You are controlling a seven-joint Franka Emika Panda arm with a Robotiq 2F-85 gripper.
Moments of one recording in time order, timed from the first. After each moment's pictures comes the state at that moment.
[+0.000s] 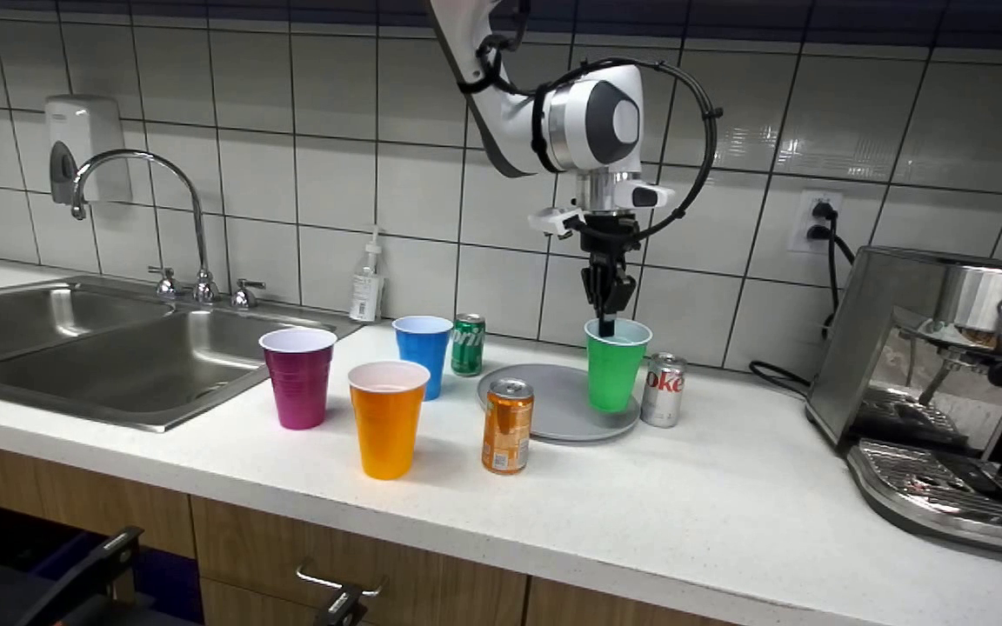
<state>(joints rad) -0.17 0.63 -0.27 -1.61 0.03 2.28 0.68</state>
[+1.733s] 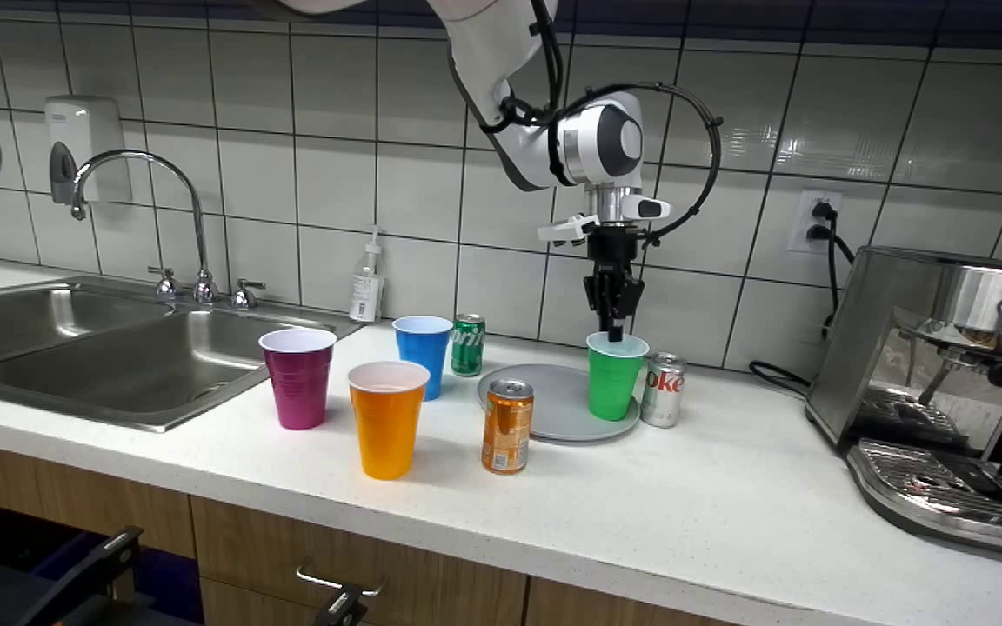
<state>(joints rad) -0.19 0.90 -0.27 -1.17 0.03 2.02 0.60</state>
